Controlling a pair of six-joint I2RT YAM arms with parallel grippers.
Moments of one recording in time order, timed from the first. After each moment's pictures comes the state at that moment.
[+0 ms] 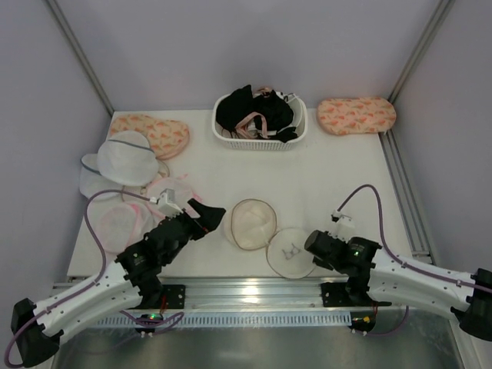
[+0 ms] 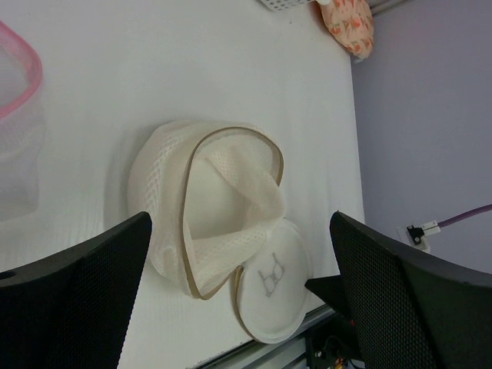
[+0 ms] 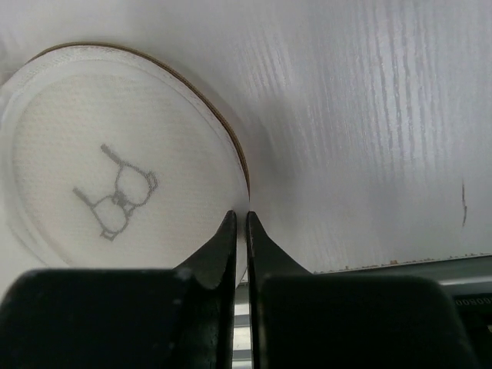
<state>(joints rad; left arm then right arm) -0.91 0.56 0.35 -0.12 -0.43 -1.08 1.04 0.78 0.39 -0.87 0.43 1.32</state>
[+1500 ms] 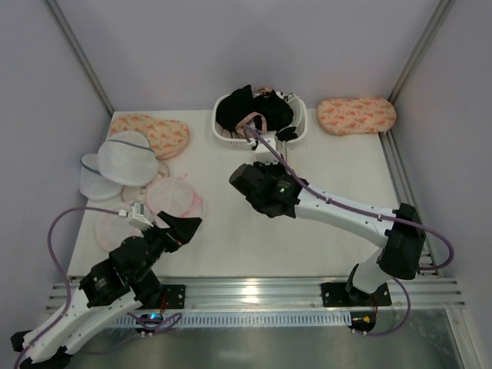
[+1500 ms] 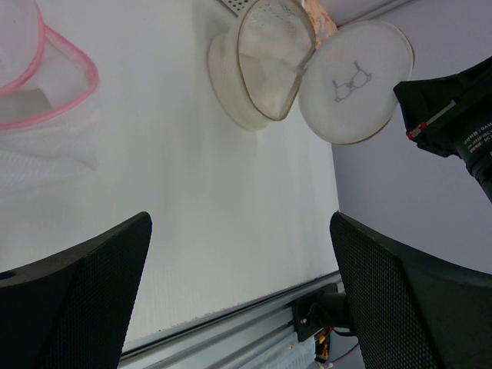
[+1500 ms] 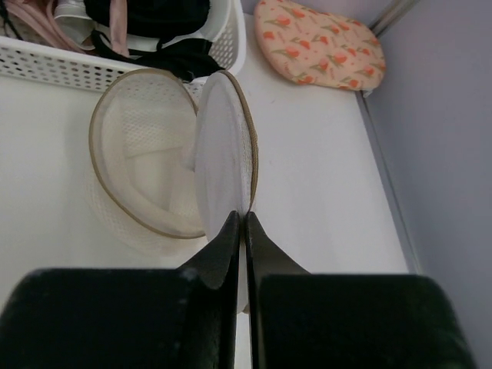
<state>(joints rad) -0.91 0.10 0.43 -0.59 -0.44 -1.08 1.05 1.57 1.37 -0.70 1.20 0.47</state>
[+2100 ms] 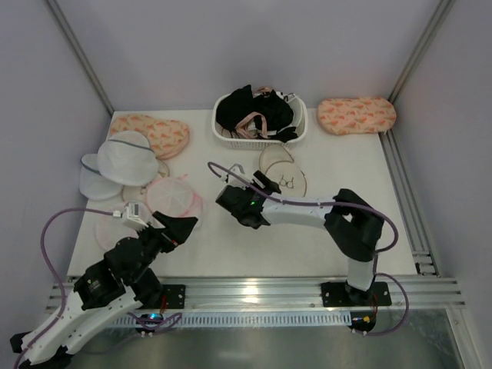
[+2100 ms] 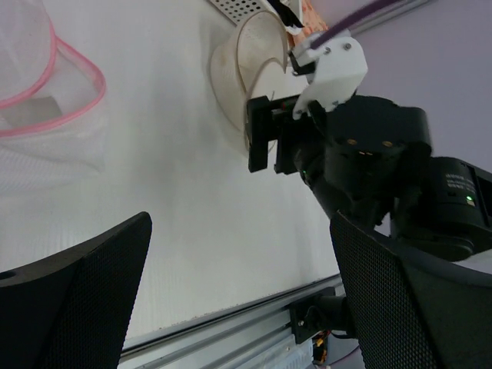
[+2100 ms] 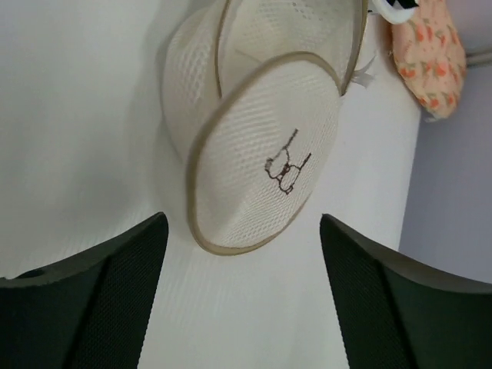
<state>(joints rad) -0.91 0.09 0.47 -0.64 -0.45 -1.08 1.05 1.91 1.29 -0.49 1.08 0.13</state>
